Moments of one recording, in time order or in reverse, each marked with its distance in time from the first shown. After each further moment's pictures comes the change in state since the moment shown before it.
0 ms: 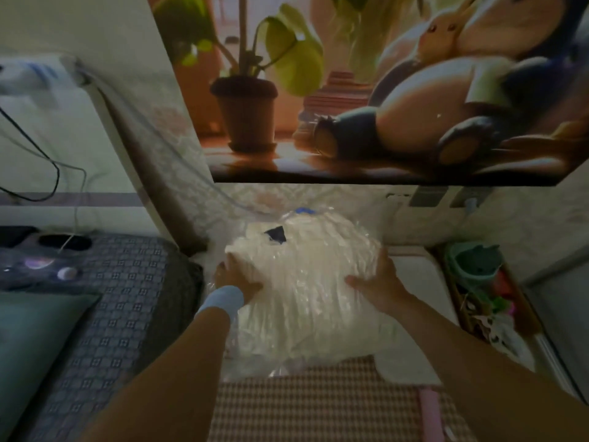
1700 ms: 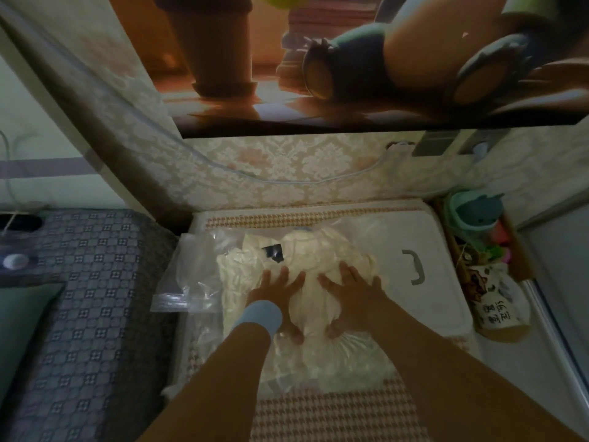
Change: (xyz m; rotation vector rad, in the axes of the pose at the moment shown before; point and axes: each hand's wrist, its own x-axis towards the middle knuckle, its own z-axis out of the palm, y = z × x) left_hand -0.008 -0.003 0.109 0.762 -0.479 0.465; right_hand -0.029 0.026 0.084 -0.983 -0.446 -0.081
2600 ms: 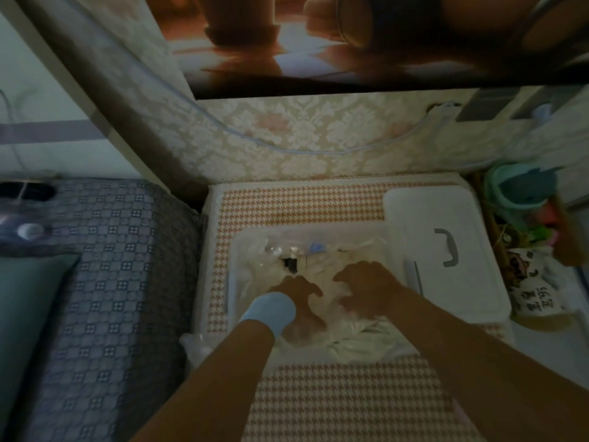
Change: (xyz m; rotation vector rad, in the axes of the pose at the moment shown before) left_hand 0.021 -0.009 0.033 -0.247 -0.158 0.067; right_hand 0.030 -0.014 0.018 0.058 0.023 -0.225
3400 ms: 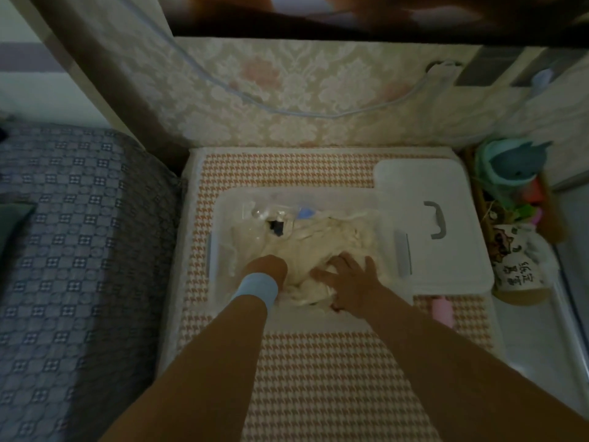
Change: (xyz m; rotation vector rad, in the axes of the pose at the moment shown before) left_hand 0.021 -0.007 0.038 0.183 0.054 -0.143; right_hand -0.003 -0.003 0.089 -0.167 -0.059 0.070
